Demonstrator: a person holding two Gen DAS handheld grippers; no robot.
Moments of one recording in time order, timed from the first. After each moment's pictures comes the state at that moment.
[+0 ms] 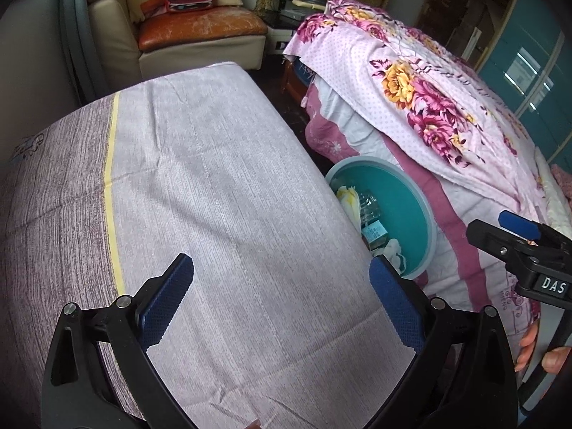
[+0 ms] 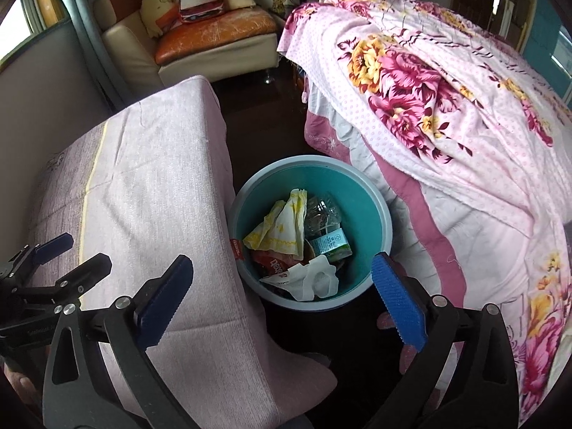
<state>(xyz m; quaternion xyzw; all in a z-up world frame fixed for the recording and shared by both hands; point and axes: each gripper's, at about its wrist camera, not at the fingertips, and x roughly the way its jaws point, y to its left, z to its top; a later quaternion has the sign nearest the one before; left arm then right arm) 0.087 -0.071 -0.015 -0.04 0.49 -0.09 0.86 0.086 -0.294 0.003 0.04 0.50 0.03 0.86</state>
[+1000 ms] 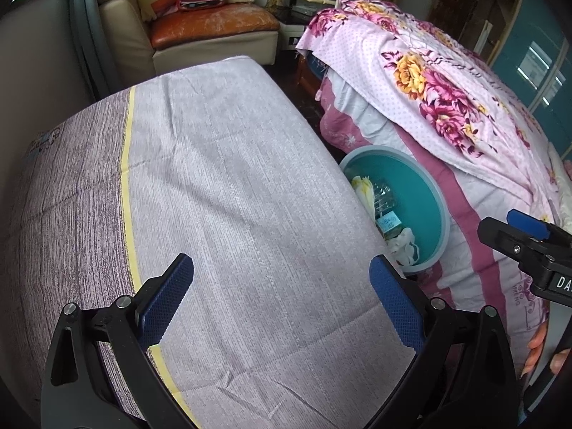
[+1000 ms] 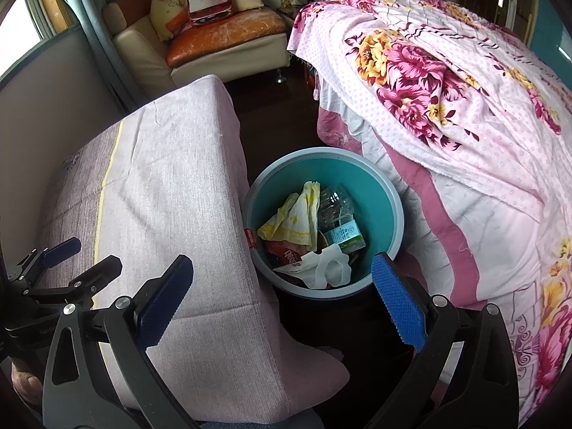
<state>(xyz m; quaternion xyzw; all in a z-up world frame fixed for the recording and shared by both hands) 0.077 -0.071 -0.020 -0.02 0.50 -0.06 0.86 0.070 -0.292 0.000 0.06 0.51 0.06 0.86</state>
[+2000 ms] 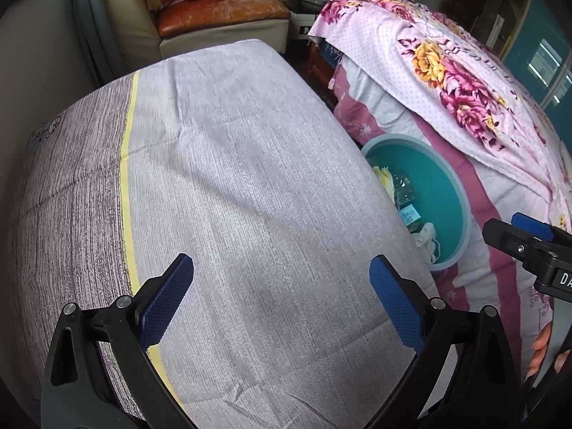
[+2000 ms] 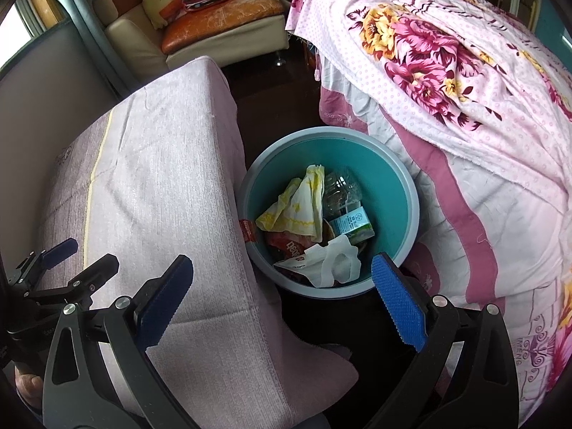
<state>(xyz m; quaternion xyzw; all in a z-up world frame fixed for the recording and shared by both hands) 0.088 -0.067 -0.047 -0.01 0.52 -0.04 0.85 0.088 -0.293 -0.031 0.07 0.54 0.06 0.84</state>
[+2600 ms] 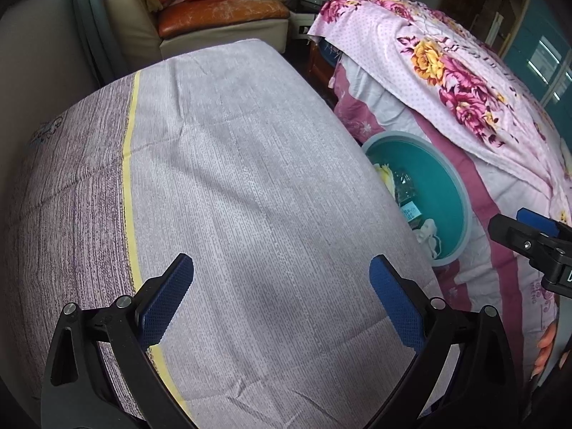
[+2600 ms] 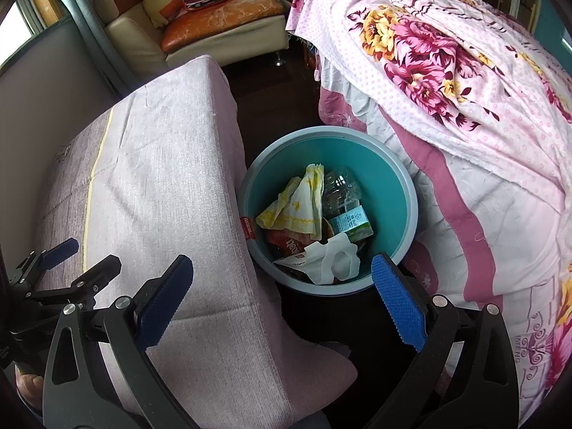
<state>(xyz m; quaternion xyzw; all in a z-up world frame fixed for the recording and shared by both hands) 0.082 -0.066 -0.047 -0.01 0.52 -0.04 0.85 0.083 -0.292 -0.028 0.06 0.53 0.05 0.84</state>
